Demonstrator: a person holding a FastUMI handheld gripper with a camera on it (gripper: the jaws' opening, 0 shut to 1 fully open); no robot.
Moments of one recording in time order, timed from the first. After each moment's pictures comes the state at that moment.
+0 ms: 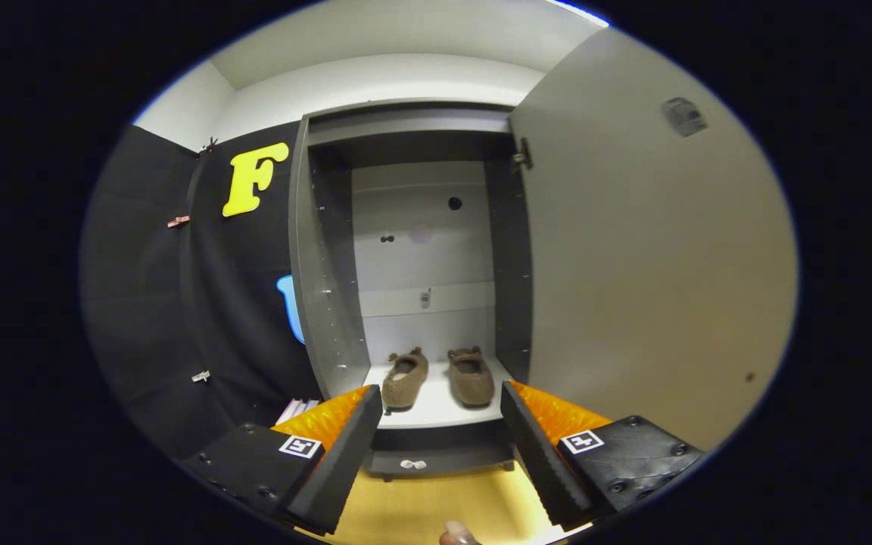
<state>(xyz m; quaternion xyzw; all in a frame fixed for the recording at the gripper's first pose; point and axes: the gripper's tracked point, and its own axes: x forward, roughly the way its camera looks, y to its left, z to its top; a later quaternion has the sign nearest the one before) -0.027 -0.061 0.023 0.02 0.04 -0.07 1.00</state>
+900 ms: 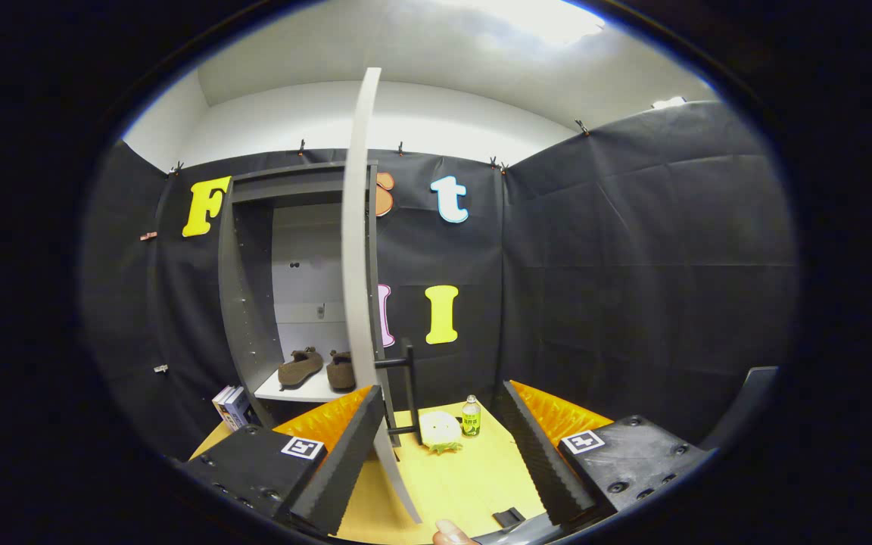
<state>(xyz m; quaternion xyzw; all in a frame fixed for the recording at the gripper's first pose) -0.194 -0.305 0.051 0.01 0.00 -0.13 0.99</state>
